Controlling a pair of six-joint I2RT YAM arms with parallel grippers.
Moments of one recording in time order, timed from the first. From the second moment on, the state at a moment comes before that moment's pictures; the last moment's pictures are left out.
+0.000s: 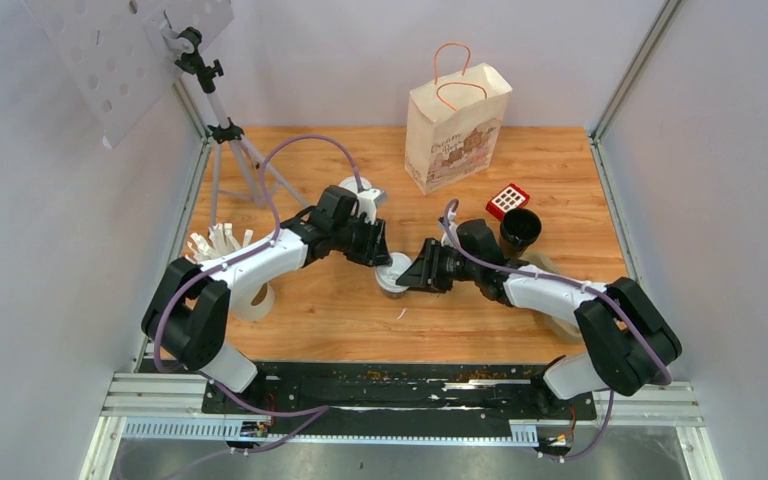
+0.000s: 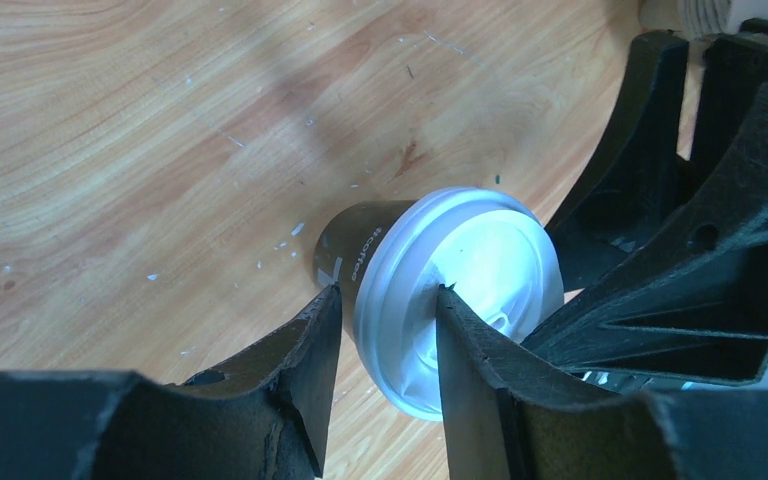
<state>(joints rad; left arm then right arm) -0.60 1.55 0.99 -0.24 0.39 -0.29 0.59 1.45 0.61 0.24 -0.55 0.89</state>
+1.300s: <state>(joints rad) -0.59 1.31 0.89 -0.38 0.28 -0.55 0.51 1.54 1.12 -0.44 -0.55 0.35</state>
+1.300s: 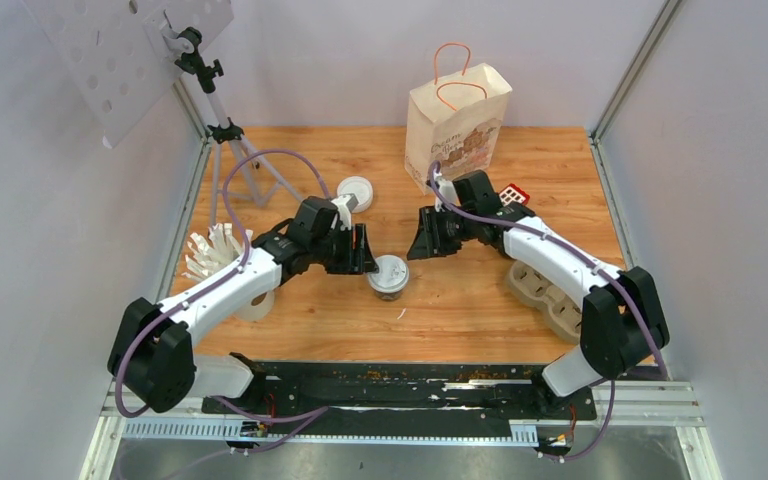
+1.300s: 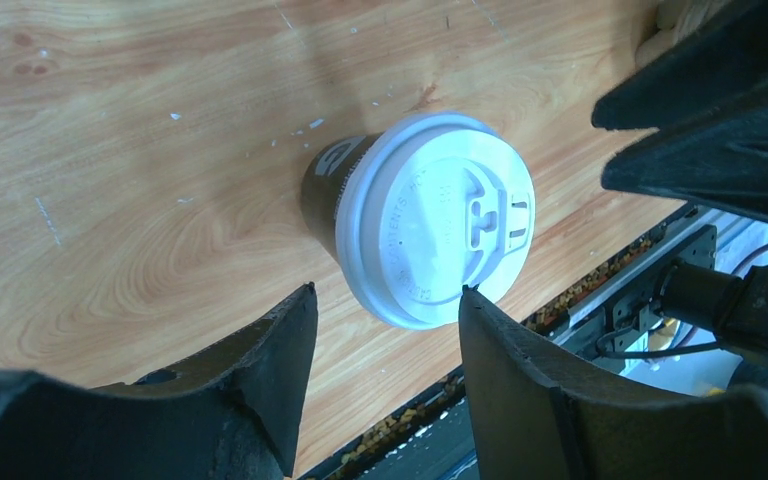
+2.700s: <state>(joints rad) -0.48 1.32 0.76 -0.17 0.47 -0.55 0.64 1.67 1.15 -0.30 -0.56 0.39</state>
